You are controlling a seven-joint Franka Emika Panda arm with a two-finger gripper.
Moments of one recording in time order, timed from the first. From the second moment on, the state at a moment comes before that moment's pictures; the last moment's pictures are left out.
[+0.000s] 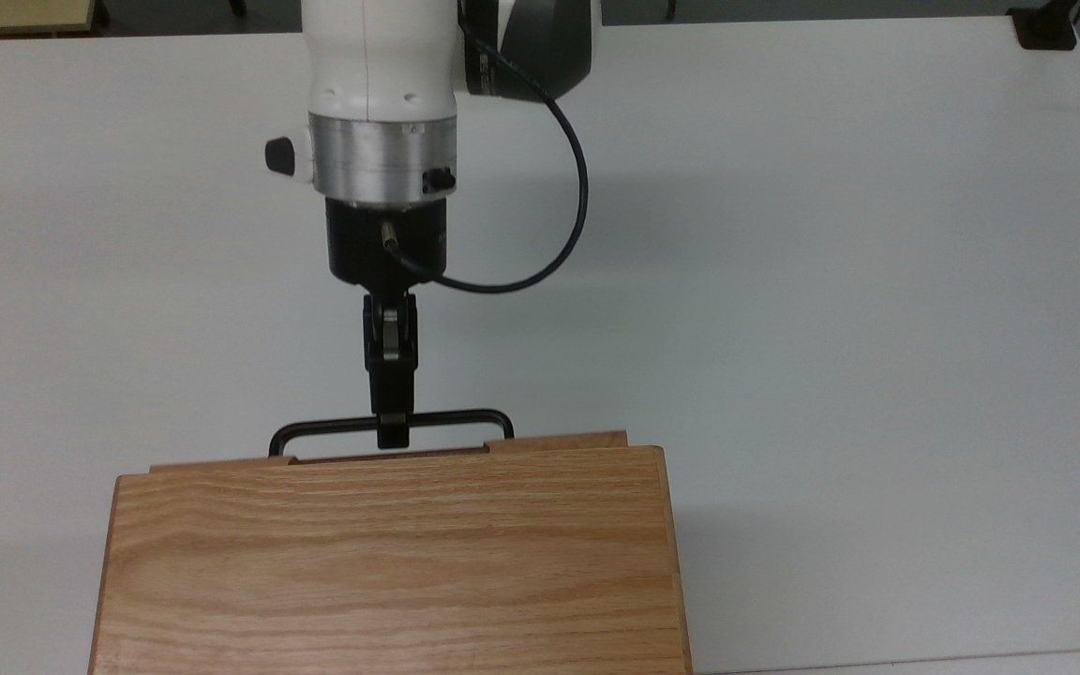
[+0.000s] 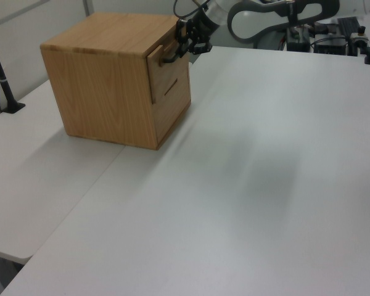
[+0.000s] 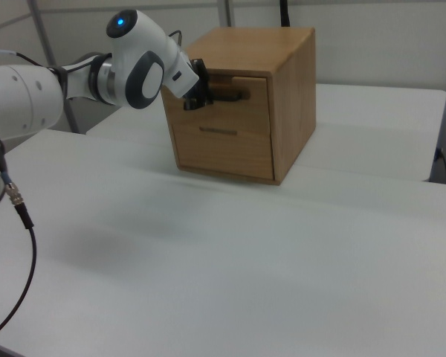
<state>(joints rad) 0.22 0.51 -0.24 -1.34 0.13 2.60 1.36</state>
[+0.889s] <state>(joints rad) 0.22 0.00 -0.24 -1.91 0.13 2.43 1.17</state>
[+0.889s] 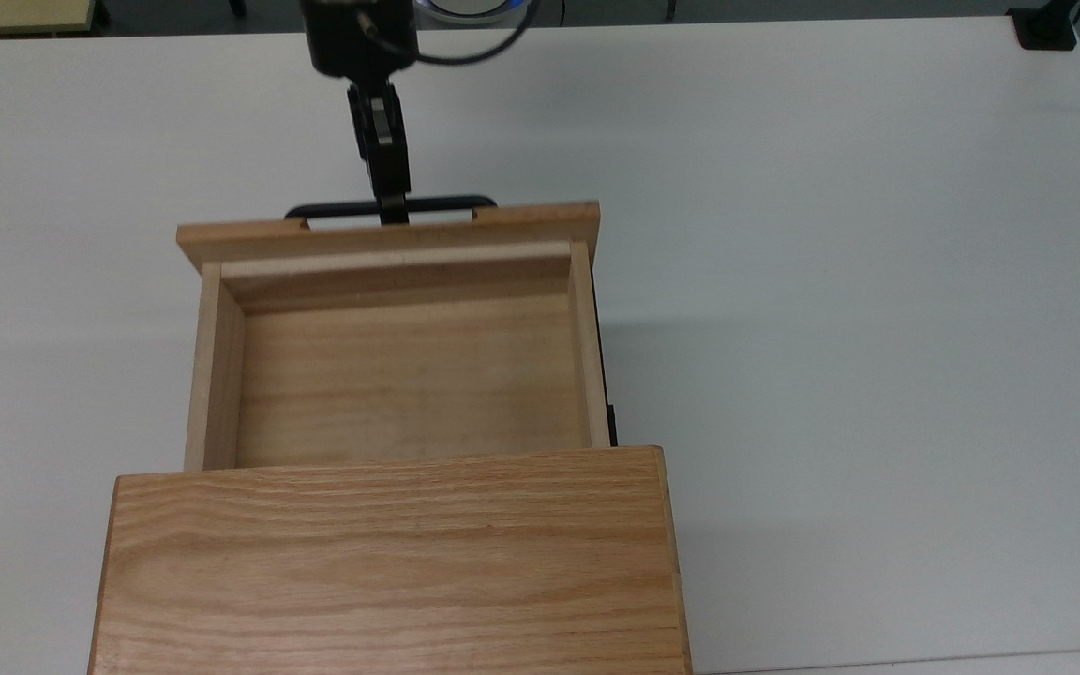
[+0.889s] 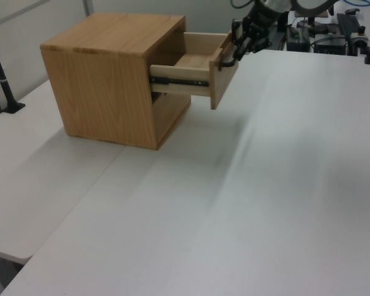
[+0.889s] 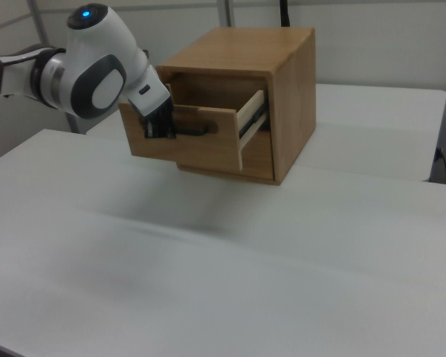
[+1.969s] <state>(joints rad) 0.20 -0.14 -0.23 -1.86 0.12 1.89 0.50</state>
